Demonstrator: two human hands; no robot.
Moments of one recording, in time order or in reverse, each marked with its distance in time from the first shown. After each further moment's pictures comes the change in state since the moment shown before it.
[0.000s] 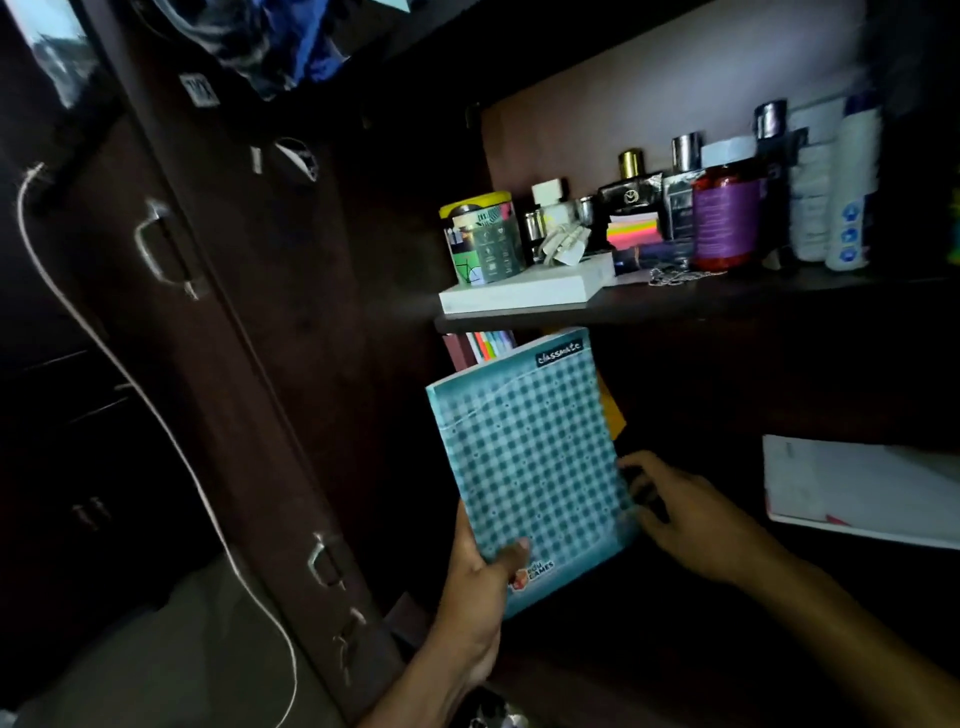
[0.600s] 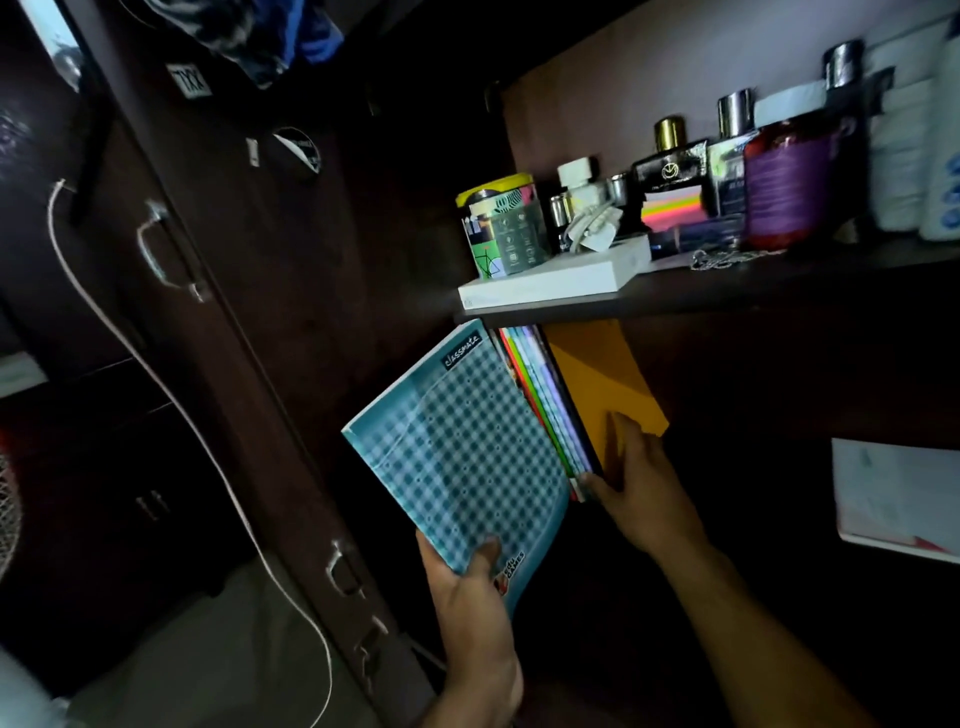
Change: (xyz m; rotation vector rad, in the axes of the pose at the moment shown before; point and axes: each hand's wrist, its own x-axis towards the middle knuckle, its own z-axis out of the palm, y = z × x) left_hand -0.001 0.012 0.018 -0.107 0.540 0.204; right_hand 0.085 -0.010 0.077 0.164 0.302 0.105
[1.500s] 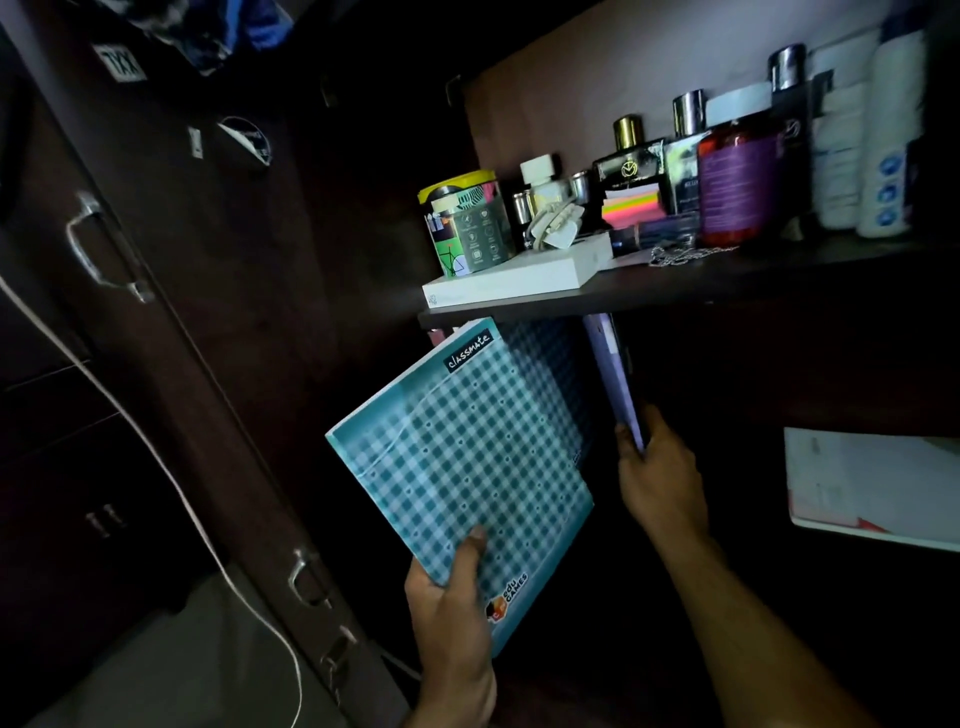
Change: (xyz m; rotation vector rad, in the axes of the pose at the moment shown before) left_hand -0.001 -0.014 -0.006 -0.027 -0.072 -0.018; right_hand -0.003 -0.001 -0.036 0.131 0.244 0.213
